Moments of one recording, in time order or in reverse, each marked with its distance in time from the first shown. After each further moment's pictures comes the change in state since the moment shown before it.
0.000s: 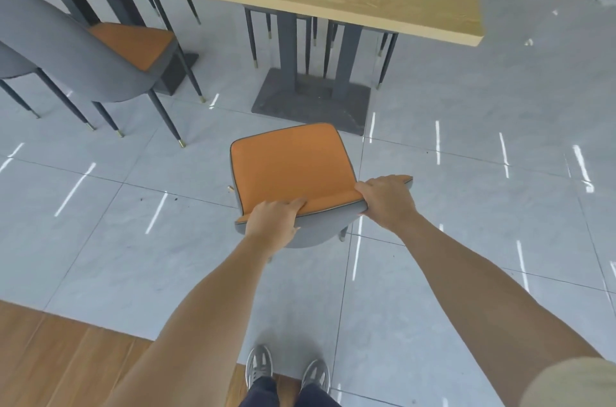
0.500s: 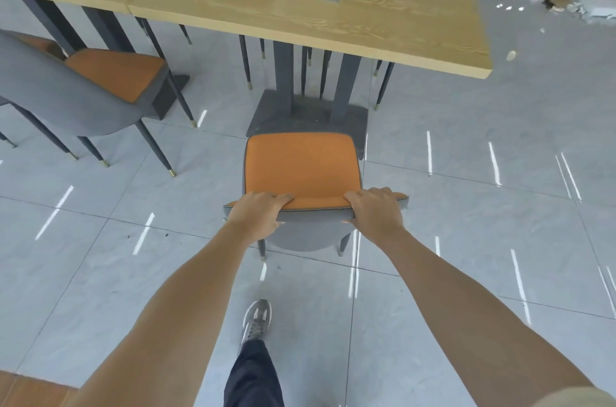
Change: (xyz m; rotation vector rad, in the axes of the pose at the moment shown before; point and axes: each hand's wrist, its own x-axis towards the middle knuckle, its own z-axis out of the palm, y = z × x) left_hand 0.131 -0.098 -0.039 0.011 -0.063 0.112; right_hand 0.120 -0.001 -0.004 0.042 0.056 0.117
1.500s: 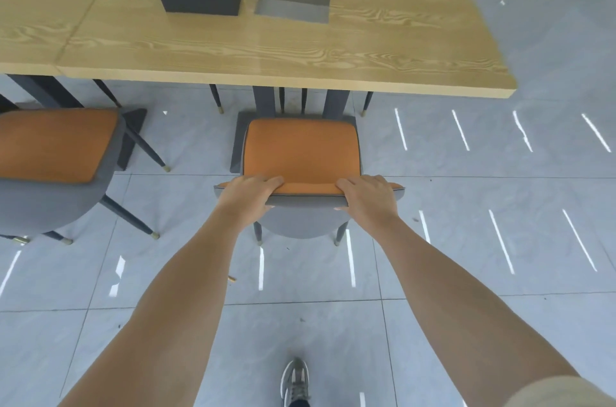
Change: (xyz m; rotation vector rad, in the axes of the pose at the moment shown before) left_hand 0.225 -0.177 -0.087 0.065 0.028 0.169; right_hand 0.256 -0.013 -0.007 0.012 0.022 0.191
